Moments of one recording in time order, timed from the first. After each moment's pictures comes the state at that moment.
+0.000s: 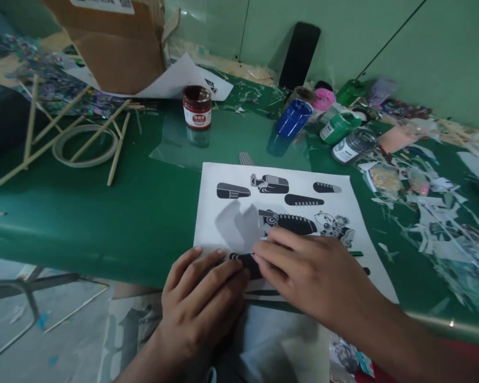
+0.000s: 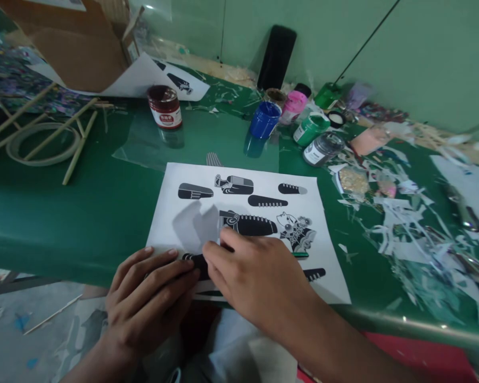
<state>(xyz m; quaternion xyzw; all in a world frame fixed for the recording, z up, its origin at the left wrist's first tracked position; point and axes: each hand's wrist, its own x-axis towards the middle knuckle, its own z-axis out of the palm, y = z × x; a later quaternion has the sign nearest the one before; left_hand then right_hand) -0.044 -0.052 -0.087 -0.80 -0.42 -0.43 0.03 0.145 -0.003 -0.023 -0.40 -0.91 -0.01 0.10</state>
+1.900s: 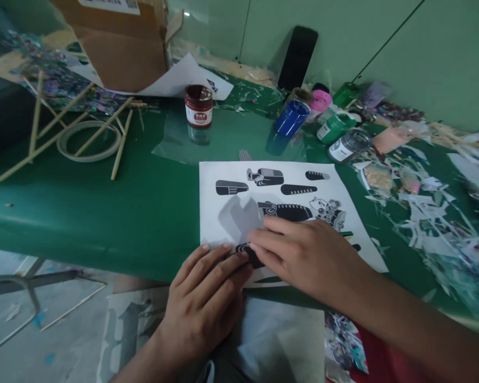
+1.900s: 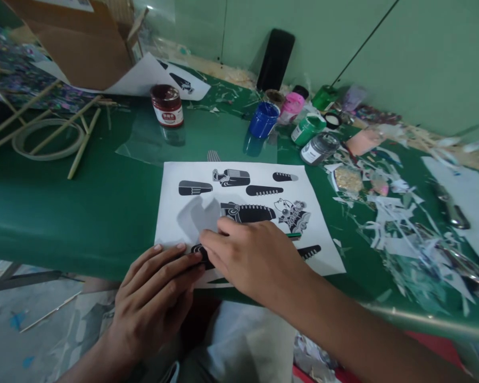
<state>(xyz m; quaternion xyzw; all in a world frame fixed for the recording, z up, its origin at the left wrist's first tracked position) -0.040 -0.060 -0.080 -0.81 -0.42 -0.40 -0.01 0.144 0.008 -0.017 -0.37 -0.93 -0.01 0.05</state>
